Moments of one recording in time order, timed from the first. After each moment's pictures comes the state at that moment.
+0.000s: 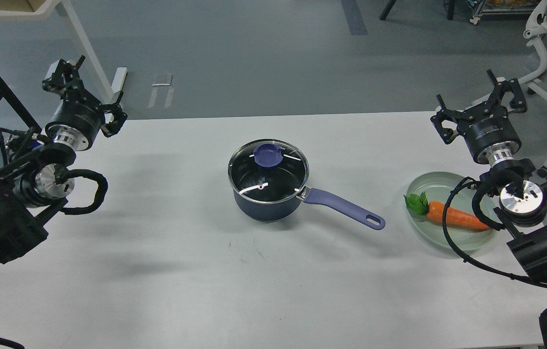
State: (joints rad) left arm -0.82 0.44 -0.43 -0.64 -0.29 -0.24 -0.46; right arm 0.61 -0.31 1.03 0.70 0.15 0.38 0.20
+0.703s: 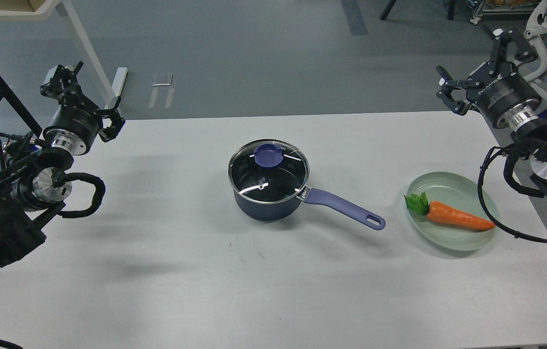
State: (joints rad) left arm -0.80 0.44 -0.43 -0.64 -0.29 -0.23 -0.46; right arm 0.84 -0.58 0.65 0.83 0.14 0.37 0.20
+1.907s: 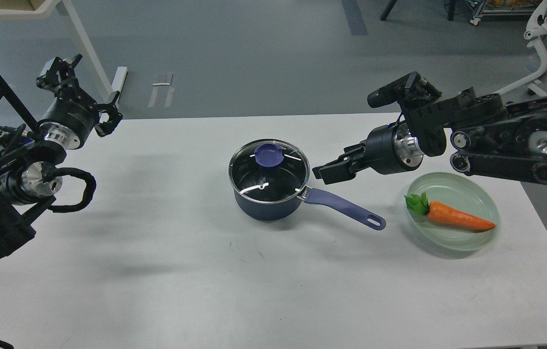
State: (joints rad) left arm -0.83 0.49 -0.42 -0.66 -0.28 -0.27 -0.41; right arm 1.67 -0.42 -0.67 1.31 -1.05 0.17 0.23
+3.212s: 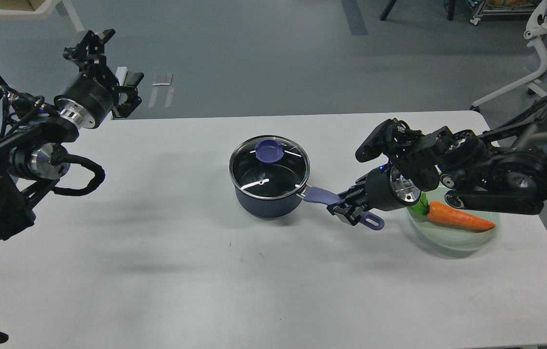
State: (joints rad) left arm -0.92 0.49 -0.42 -0.74 0.04 -0.26 -0.38; right arm 1.60 -0.37 -0.76 1.29 -1.21 0.12 0.25
